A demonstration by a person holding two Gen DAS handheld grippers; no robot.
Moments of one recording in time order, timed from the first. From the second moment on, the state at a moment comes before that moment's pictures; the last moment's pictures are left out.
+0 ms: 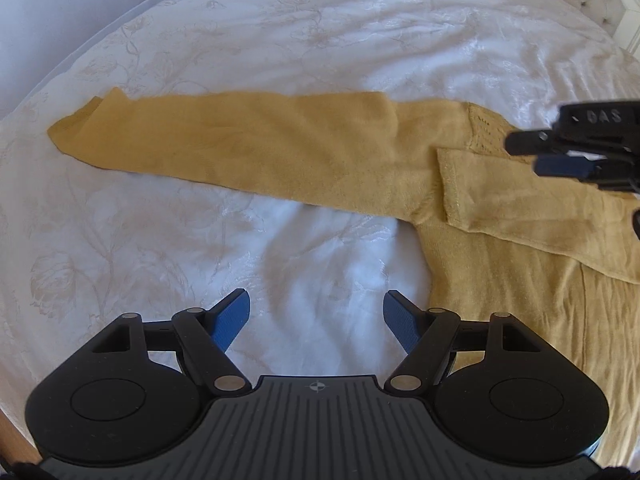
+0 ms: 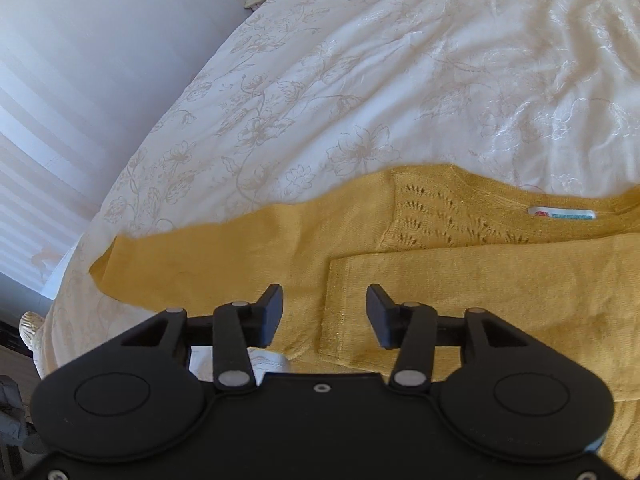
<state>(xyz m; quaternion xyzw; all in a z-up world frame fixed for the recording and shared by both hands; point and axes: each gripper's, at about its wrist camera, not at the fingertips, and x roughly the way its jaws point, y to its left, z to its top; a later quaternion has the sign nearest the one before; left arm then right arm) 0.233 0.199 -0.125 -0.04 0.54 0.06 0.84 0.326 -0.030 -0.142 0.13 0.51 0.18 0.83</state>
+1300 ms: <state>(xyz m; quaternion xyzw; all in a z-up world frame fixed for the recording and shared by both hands) 0.350 0.464 -0.151 -0.05 0.51 0.21 0.83 0.312 -0.010 -0.142 0.08 0.53 0.17 0.83</state>
